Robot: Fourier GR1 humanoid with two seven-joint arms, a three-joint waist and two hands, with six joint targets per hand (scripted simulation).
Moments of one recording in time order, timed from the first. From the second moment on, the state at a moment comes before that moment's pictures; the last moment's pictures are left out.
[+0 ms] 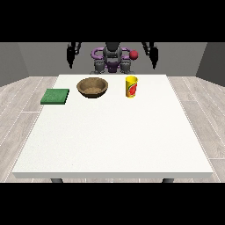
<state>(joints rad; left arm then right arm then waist) 0.00 0.09 0.01 -1.59 -0.02 -0.01 0.01 0.01 -0.11 -0.01 -1.56 -0.02 0.01 -0.01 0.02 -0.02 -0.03</state>
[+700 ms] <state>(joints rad) -0.08 0.11 0.12 -1.74 0.14 -0.03 0.15 0.03 -0.24 -0.17 -1.67 -0.22 0.17 0.06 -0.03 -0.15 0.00</state>
